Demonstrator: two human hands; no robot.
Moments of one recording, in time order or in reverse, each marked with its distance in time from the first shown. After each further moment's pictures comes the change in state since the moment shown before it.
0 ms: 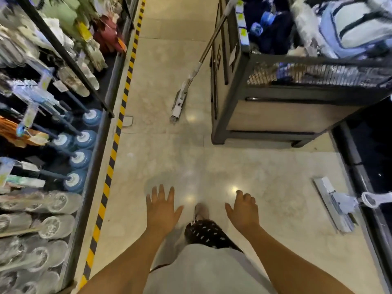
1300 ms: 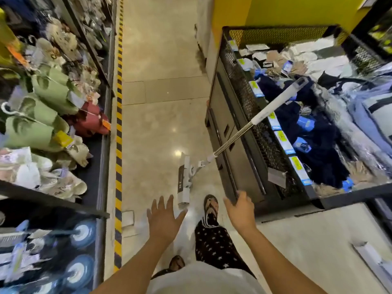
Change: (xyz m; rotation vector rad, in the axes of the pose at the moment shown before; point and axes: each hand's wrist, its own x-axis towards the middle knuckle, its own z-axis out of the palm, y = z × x) left_hand 0.524 -0.111 -0.307 -0.225 0.027 0.120; right_hand 0.440 -0.317 -0.266 0.714 0.229 0.327
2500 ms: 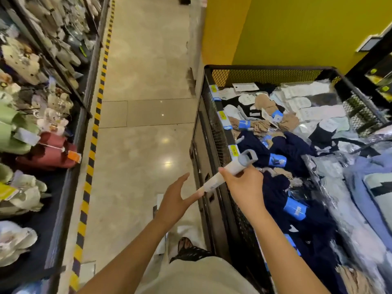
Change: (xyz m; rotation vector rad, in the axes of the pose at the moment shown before) left_hand 0.256 0.241 -0.129 -0.704 0.002 0.277; right_hand 0.276 -0.185 -0.169 0.314 0.141 -0.255
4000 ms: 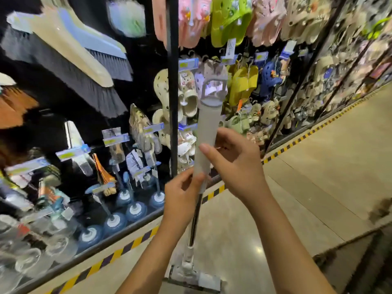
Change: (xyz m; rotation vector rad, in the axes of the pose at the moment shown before) left_hand -0.404 0.067 -0.099 -0.333 1.484 0.176; right_hand -0.354 -0.199 0.042 0.591 -1.268 -1.116
